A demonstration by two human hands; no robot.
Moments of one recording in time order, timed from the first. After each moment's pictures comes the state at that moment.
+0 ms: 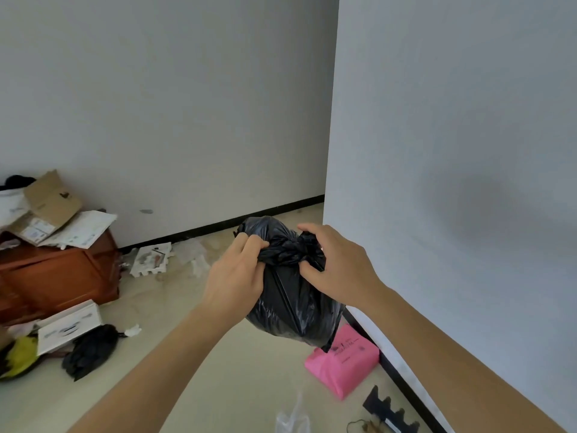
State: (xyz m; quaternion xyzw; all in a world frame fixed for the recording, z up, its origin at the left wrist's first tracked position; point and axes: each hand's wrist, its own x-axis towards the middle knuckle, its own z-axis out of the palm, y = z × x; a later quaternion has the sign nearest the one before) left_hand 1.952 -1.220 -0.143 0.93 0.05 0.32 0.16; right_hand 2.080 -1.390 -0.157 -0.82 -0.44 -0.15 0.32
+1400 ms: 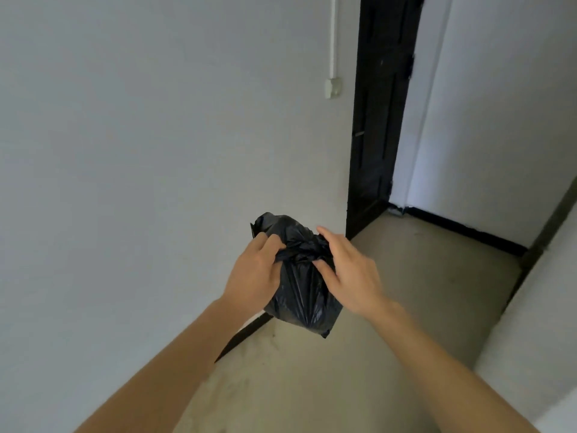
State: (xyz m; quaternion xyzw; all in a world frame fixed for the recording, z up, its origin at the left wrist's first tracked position) left_hand 3.090 -0.612 -0.140 0.93 -0.12 0.28 0.22; right_hand 3.152 -0.804 -0.181 -0.89 -0.28 -0.22 0.28
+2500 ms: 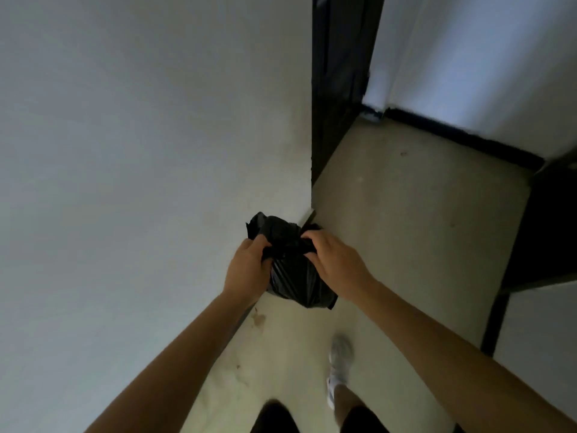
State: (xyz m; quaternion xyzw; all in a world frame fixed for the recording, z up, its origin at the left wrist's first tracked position) left_hand 3.898 -0.598 -0.399 0.95 -0.02 -0.06 0.31; right_hand 3.902 -0.801 -0.422 -0.94 -0.18 0.00 0.27
